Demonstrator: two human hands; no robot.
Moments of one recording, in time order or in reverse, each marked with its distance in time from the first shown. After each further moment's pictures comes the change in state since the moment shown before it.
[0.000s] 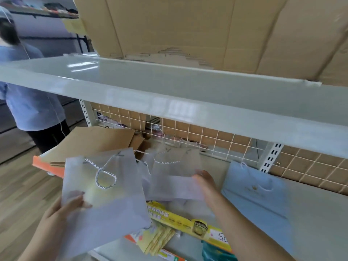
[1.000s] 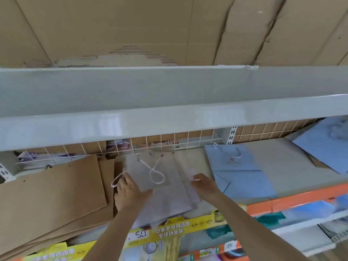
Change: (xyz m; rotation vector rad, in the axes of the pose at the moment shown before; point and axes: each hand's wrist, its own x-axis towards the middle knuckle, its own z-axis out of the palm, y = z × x) left_hand 0.161 -0.022 0.179 1.193 -0.528 0.378; right_hand -0.049 -0.009 0.034 -0.374 0.287 0.169
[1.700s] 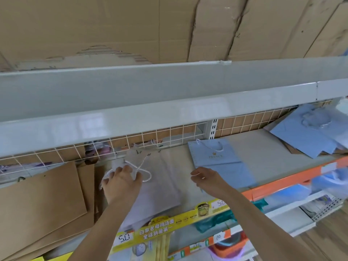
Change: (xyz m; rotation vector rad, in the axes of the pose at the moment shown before) left_hand -0.019 0.051 -0.030 0.098 0.192 0.228; right_hand -0.038 0.028 -0.063 0.036 0.029 -0.161
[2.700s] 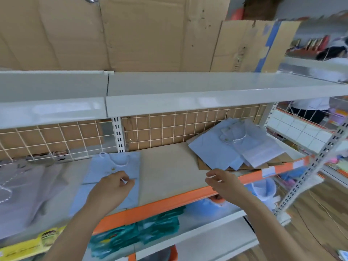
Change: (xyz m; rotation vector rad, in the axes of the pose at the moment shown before) left_hand -0.107 0.351 0.076 -0.272 -0.284 0.132; right_hand -0.044 0.254 -0.365 -0.053 0.174 0.020
